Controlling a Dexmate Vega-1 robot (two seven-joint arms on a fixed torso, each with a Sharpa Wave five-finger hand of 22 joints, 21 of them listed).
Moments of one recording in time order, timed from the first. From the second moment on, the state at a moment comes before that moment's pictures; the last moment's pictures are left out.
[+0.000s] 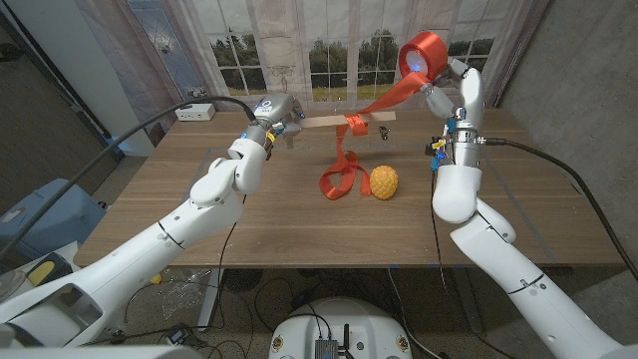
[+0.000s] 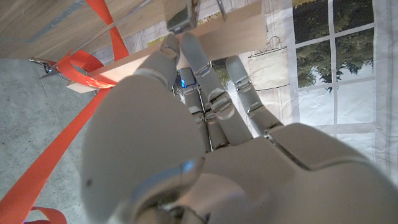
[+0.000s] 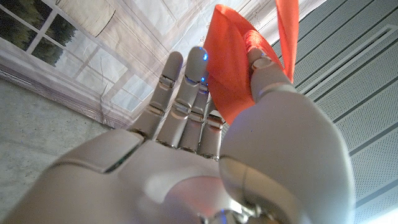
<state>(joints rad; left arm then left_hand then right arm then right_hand) 0.77 0.72 0.60 -2.02 0.72 0.48 0.20 1.22 0.00 0.50 -0.18 0.17 0.97 0.09 0.39 0.28 0.89 0.03 0.47 0.72 1.31 -0.23 0.31 0.94 0.40 -0.04 1.27 0.18 -1.15 -0.49 -0.30 -2.08 -0.27 0.11 -0.80 0.99 0.00 0.42 -0.22 0.36 0.93 0.03 0.20 0.28 0.93 0.03 0.72 0.55 1.03 -0.13 0.93 0.97 0.53 0.00 1.08 0.19</state>
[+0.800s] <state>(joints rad) 0.73 0.64 0.63 -2.01 0.77 0.51 0.34 1.22 0.00 0.50 -0.18 0.17 0.98 0.09 0.38 0.28 0.90 0.03 0.47 0.72 1.32 -0.23 0.30 0.94 0.40 -0.04 1.28 0.18 -1.31 -0.39 -0.26 -1.95 -0.18 0.35 -0.82 0.99 0.00 0.42 -0.22 0.36 0.93 0.03 0.20 0.28 0.93 0.03 0.71 0.55 1.03 -0.13 0.93 0.97 0.53 0.00 1.09 0.19</state>
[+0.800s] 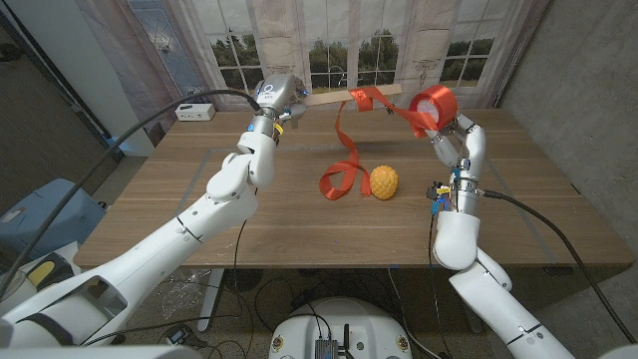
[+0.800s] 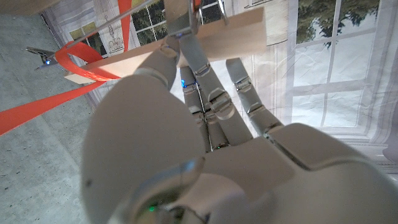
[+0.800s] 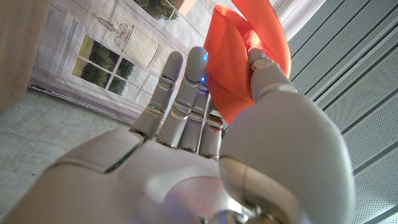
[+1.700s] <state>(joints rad) 0.75 0.60 0.62 -2.05 0.86 0.44 0.52 1.22 0.00 0.50 -0.18 0.18 0.98 0.09 0.38 0.28 0.90 0.03 0.46 0.72 1.33 -0.23 0.29 0.94 0.40 -0.04 1.28 0.17 -1.33 -0.30 -0.26 -1.74 -0.03 0.45 -0.77 0.99 0.00 0.42 -0.22 0.36 0.93 0.03 0.20 0.28 0.93 0.03 0.72 0.55 1.03 -0.13 0.94 0.97 0.53 0.01 1.10 0.18</state>
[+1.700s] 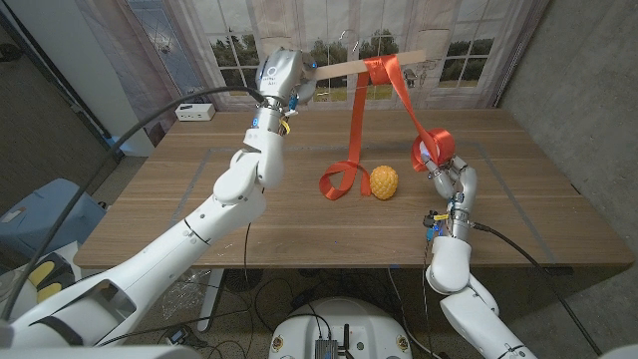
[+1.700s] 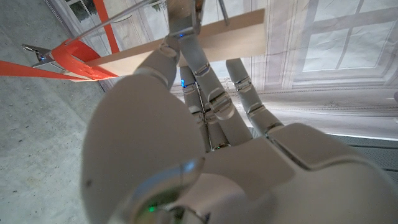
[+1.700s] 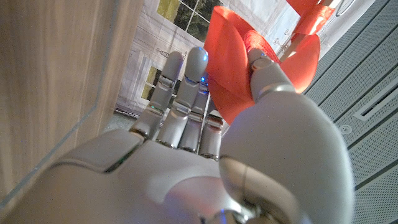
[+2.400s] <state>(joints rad) 0.83 0.63 0.56 -2.08 0.86 0.35 0.58 1.22 0.00 0.51 -0.18 0.18 0.98 0.08 0.38 0.28 0.90 0.03 0.45 0.72 1.33 -0.23 0.29 0.94 0.40 -0.04 1.28 0.17 -1.29 -0.31 -0.26 -1.69 0.08 0.30 -0.73 1.00 0.00 0.42 -0.22 0.36 0.93 0.03 0.19 0.28 0.93 0.03 0.71 0.55 1.03 -0.13 0.95 0.96 0.52 0.01 1.11 0.18</state>
